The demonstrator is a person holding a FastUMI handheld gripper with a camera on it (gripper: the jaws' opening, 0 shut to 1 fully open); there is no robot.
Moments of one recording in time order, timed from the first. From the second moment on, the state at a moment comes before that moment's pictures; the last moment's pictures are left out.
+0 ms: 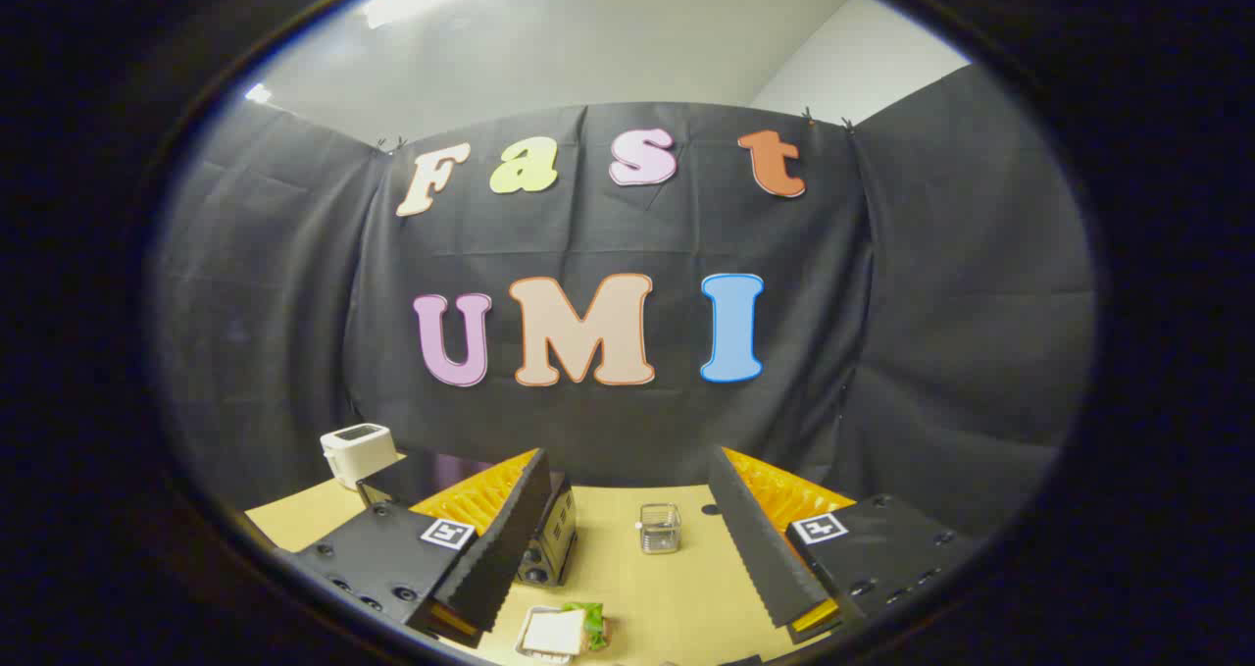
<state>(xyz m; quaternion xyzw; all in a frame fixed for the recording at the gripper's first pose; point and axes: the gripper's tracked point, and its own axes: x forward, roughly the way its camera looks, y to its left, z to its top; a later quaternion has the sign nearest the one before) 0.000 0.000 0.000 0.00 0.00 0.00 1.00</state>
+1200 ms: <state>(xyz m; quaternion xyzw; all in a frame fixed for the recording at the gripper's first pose) 0.004 0.067 -0.019 0.00 0.01 -0.03 1.00</state>
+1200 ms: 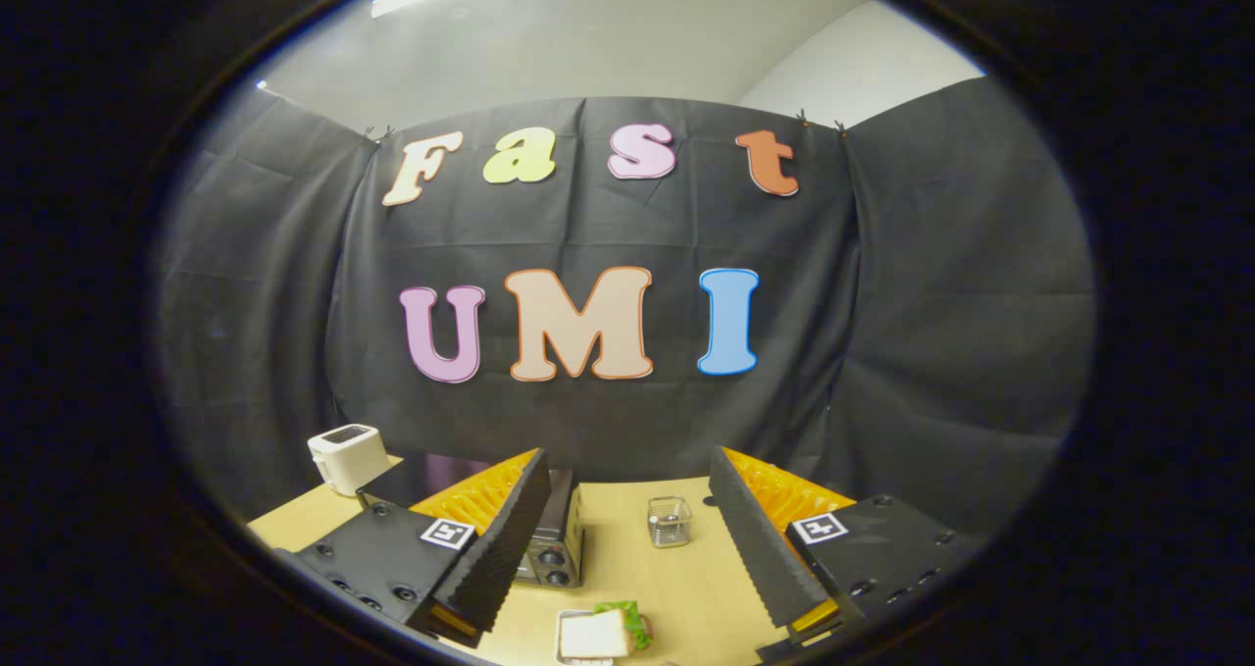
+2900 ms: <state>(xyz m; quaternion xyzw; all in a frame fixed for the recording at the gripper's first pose) 0.147 0.317 -0.240 0.05 0.02 0.05 1.00</state>
